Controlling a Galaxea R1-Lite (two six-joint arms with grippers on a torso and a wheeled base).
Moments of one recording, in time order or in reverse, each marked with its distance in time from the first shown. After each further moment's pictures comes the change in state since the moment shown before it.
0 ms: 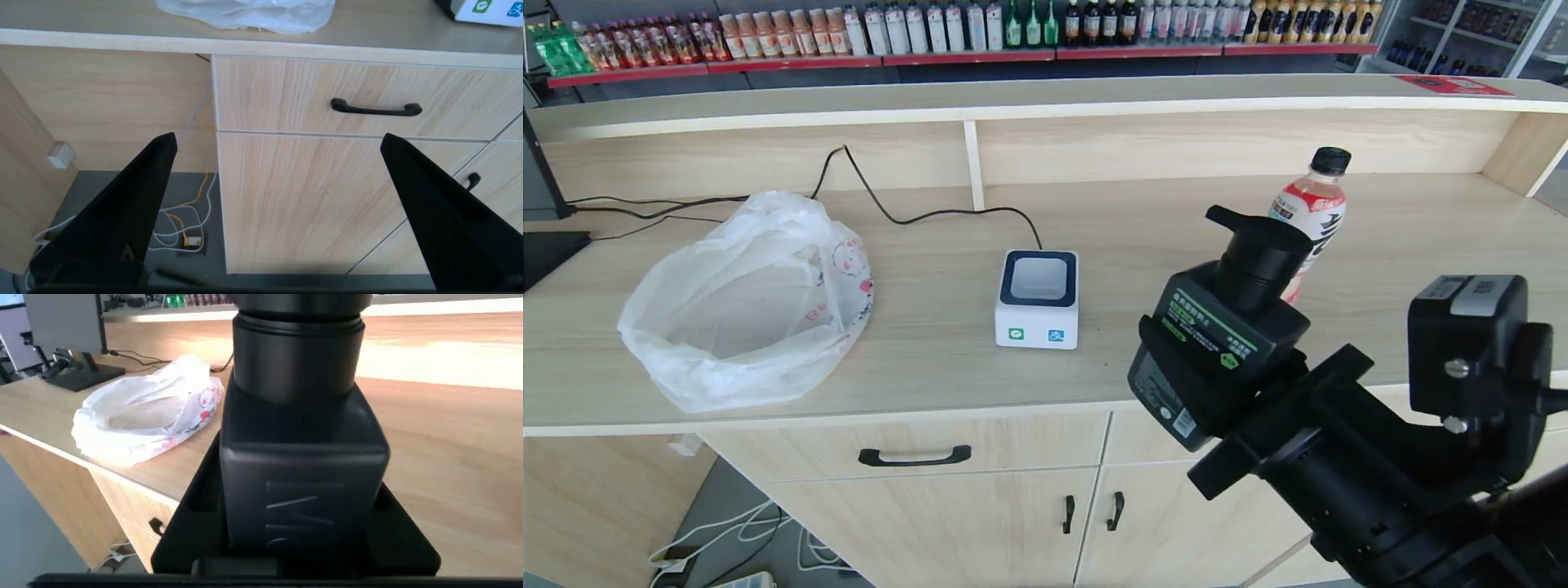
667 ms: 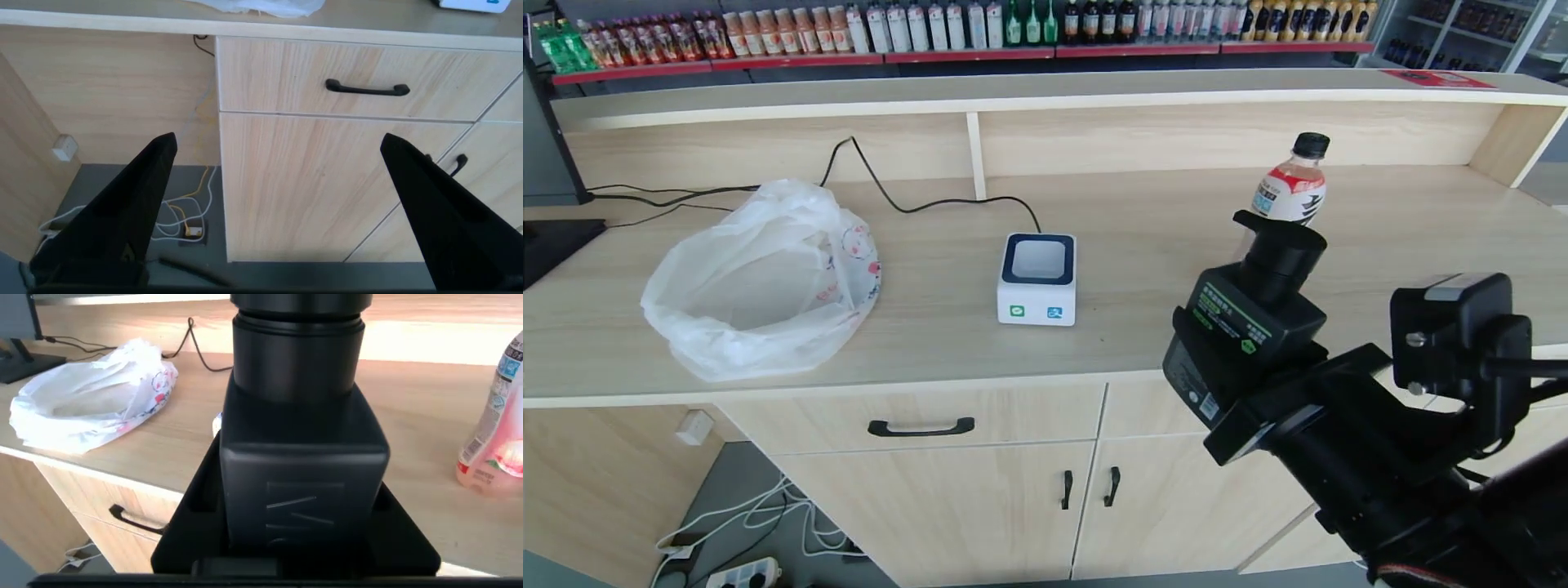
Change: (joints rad) left arm 0.000 0.000 0.000 0.000 0.000 0.000; right arm -0.064 0.005 0.021 -0.003 -0.106 -0.012
